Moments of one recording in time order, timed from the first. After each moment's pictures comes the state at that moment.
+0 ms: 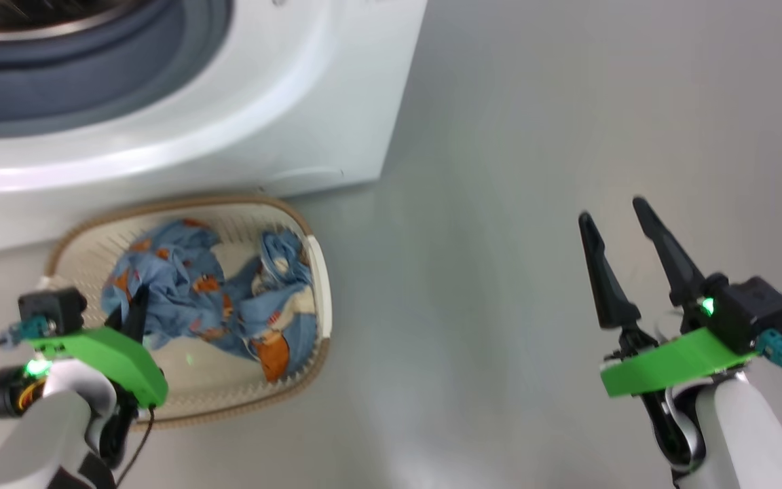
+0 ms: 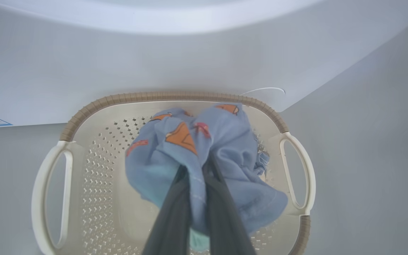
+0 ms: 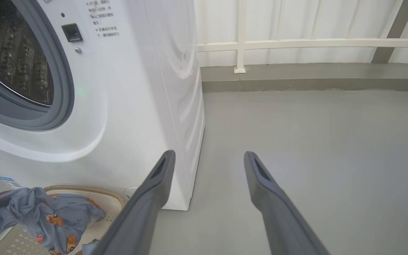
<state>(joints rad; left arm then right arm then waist) -0.68 0.27 -0.54 1.00 -0.77 -0.13 -0.25 -0.29 -0.11 0.08 0.10 0.23 0.13 -0.26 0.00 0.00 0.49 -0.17</state>
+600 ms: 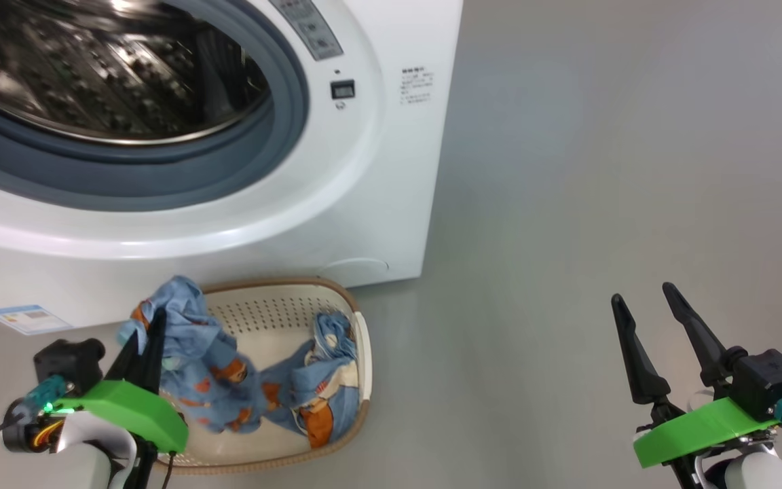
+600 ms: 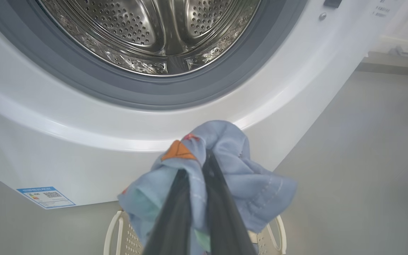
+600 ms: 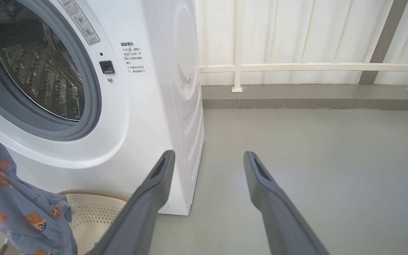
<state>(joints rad) -0.37 0.21 -0.22 0.61 -0.44 -0.13 -0.25 -0.11 -0.15 0.02 0.12 0.22 0.13 -0.26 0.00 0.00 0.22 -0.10</state>
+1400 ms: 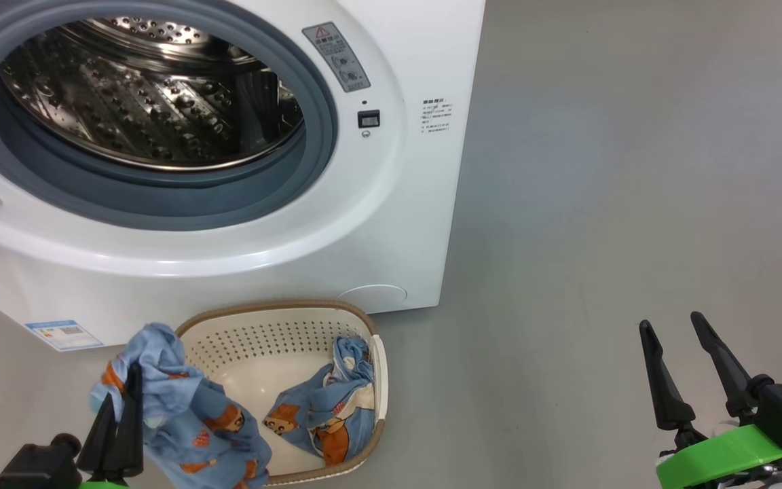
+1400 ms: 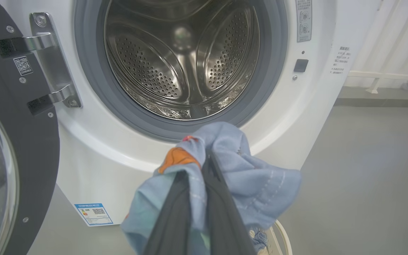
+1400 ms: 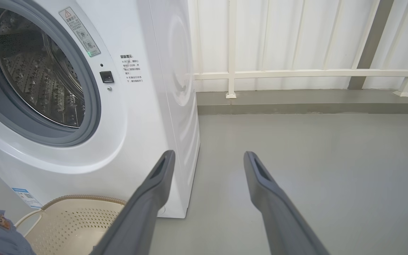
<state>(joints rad) 0.02 0.09 0.05 0.11 -0.21 -0.13 -0.26 -0.02 -0.15 -0.04 0.10 0.22 0.13 -0.26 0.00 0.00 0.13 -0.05</state>
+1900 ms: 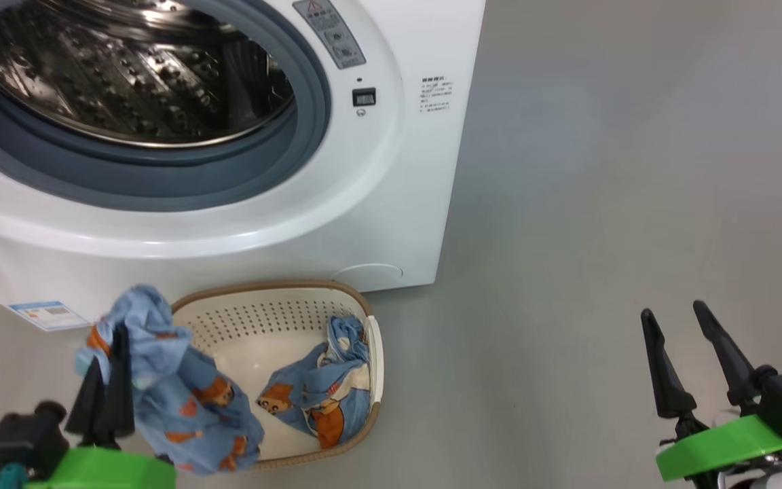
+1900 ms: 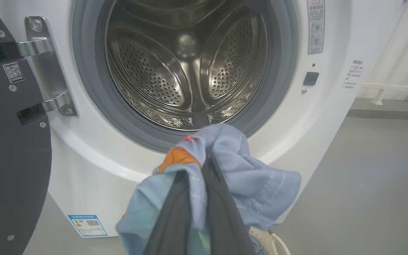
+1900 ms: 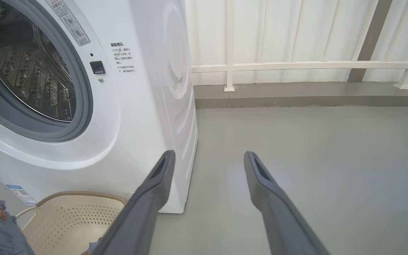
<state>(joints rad) -0.04 0.07 0.08 0.10 -0.20 -0.13 -0.26 -0.03 -0.15 -0.04 0.09 0.22 0.13 -0.26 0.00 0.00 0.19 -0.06</state>
